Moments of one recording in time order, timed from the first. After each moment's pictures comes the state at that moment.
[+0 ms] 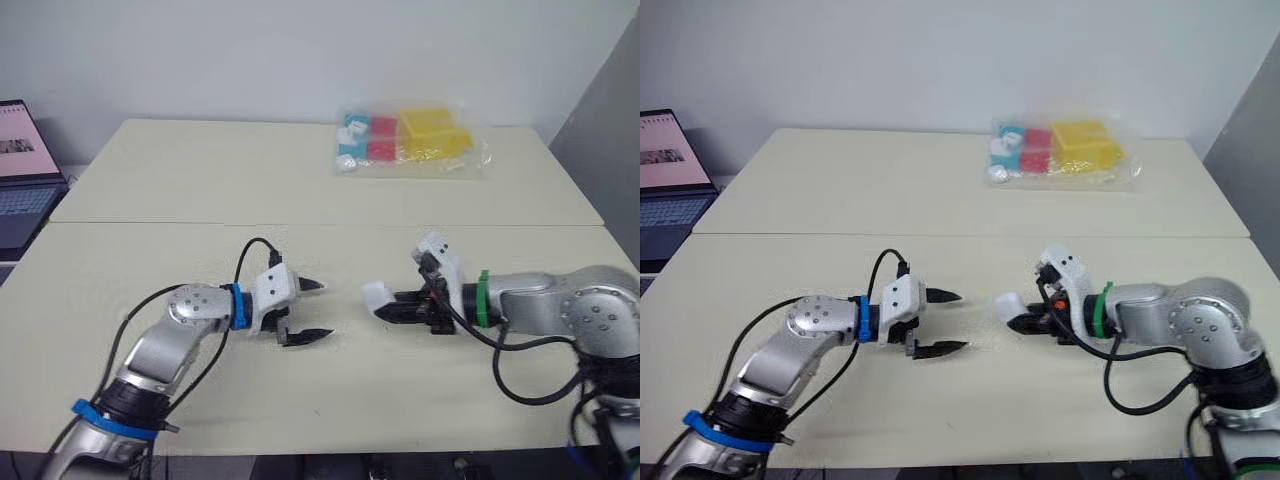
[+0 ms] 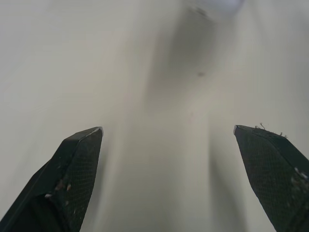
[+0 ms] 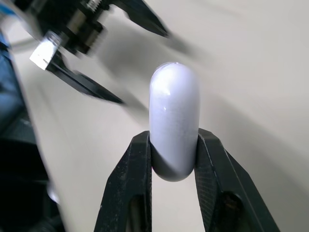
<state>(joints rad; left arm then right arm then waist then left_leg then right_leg) -0.35 0.73 -0.22 -0.23 -0.32 0.49 -1.09 -0.61 -0.89 0.19 -0.47 1.11 1.30 0.39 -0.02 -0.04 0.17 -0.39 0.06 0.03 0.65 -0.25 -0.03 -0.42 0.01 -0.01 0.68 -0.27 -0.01</state>
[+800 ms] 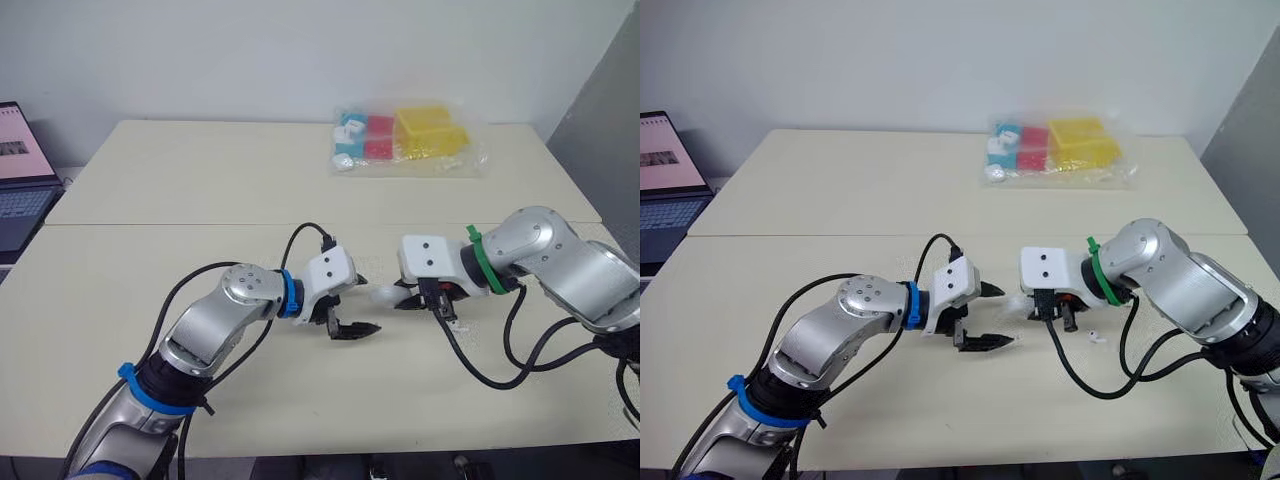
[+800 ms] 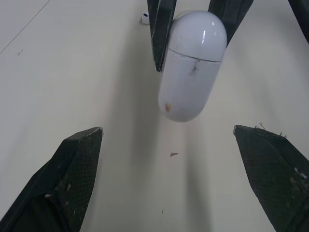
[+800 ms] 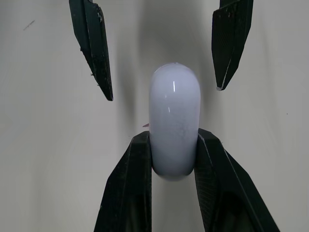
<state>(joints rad) -0.53 0.55 -0.38 -0.34 -0.30 0.72 -0.92 -0.87 -0.97 0.57 -0.44 0.29 0.81 1.16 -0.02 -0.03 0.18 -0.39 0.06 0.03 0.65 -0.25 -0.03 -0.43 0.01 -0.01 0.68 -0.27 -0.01</state>
